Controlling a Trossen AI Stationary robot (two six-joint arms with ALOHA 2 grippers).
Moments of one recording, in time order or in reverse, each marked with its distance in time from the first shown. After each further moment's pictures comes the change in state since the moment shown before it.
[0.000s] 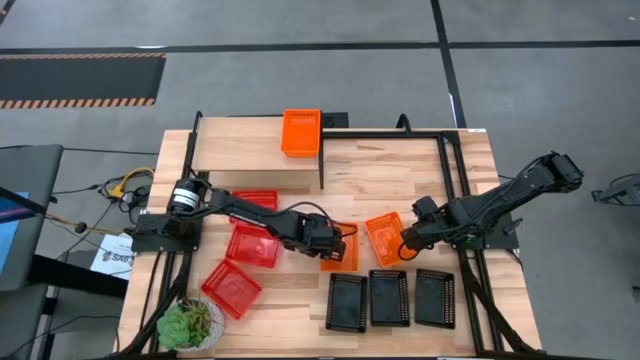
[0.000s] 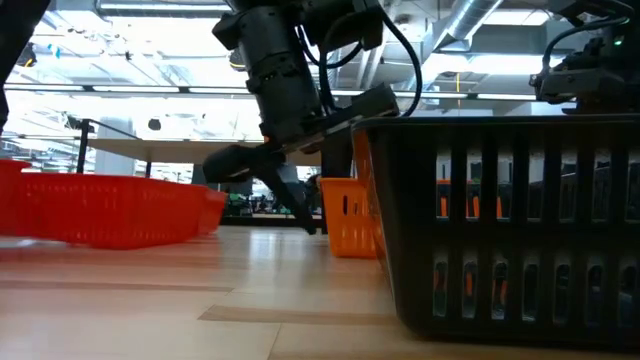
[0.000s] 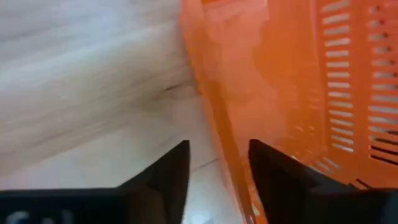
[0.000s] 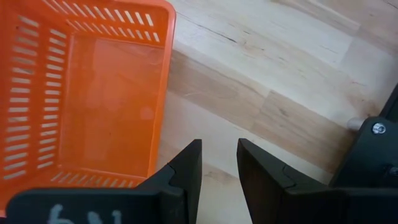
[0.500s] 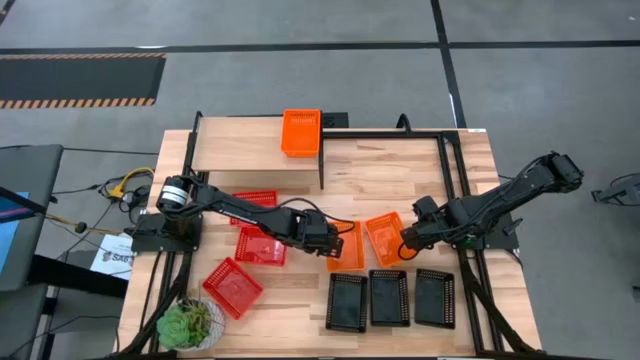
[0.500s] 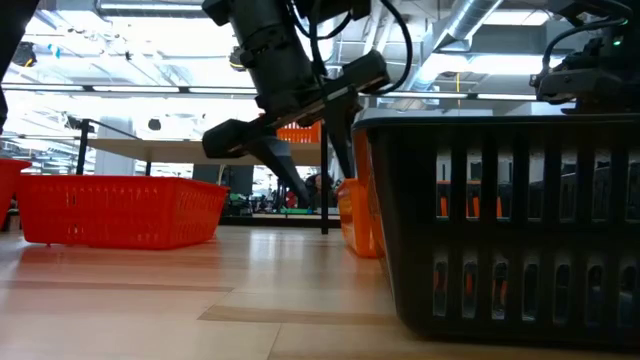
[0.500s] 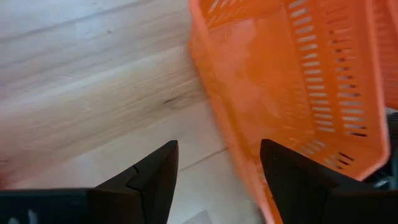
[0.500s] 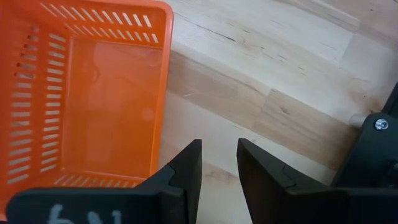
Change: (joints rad) left arm -0.001 -0.082 -0.021 -0.018 -0.060 0.017; right arm 0.000 0.000 0.000 0.003 -0.001 0.025
